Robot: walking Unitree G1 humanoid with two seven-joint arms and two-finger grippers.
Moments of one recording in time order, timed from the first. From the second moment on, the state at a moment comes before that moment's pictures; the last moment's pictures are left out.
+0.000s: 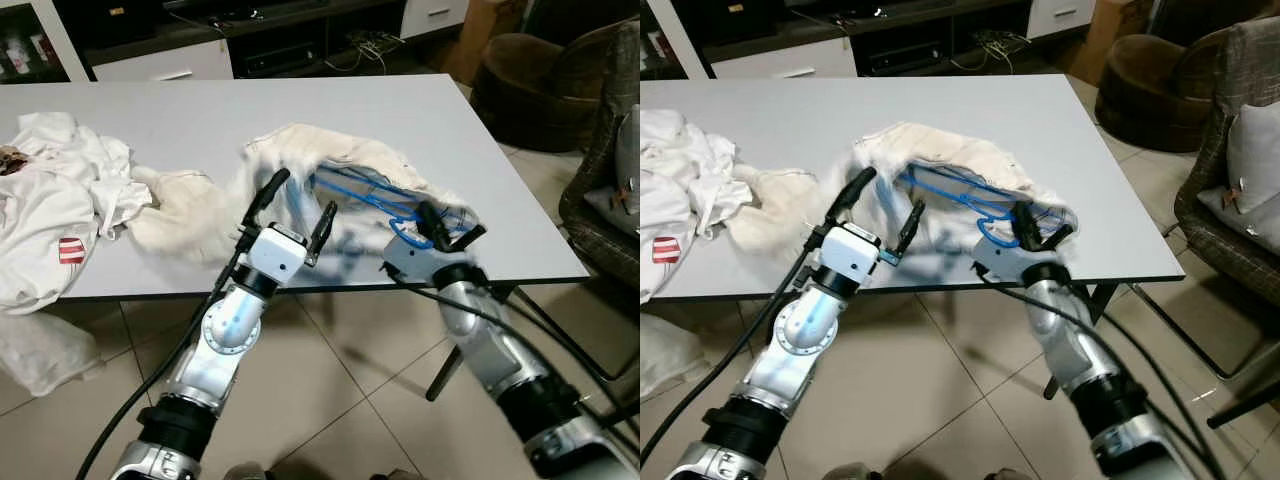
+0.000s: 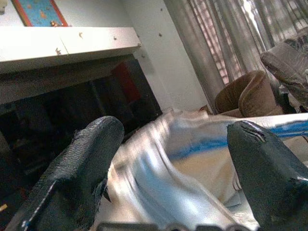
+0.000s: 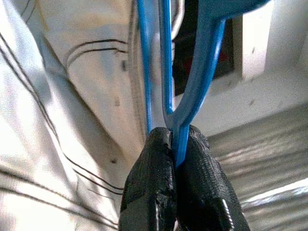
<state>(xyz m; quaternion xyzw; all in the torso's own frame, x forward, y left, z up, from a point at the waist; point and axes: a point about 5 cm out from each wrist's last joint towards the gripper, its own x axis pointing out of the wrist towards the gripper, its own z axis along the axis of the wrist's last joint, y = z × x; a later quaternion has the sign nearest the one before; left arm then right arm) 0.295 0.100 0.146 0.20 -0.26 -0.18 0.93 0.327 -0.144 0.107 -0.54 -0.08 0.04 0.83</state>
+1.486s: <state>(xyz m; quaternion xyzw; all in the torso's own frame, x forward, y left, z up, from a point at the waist) 0.298 0.092 0.108 0.24 -0.10 -0.21 0.94 0.337 -0.136 0.109 -0.62 -0.09 0.07 0.77</state>
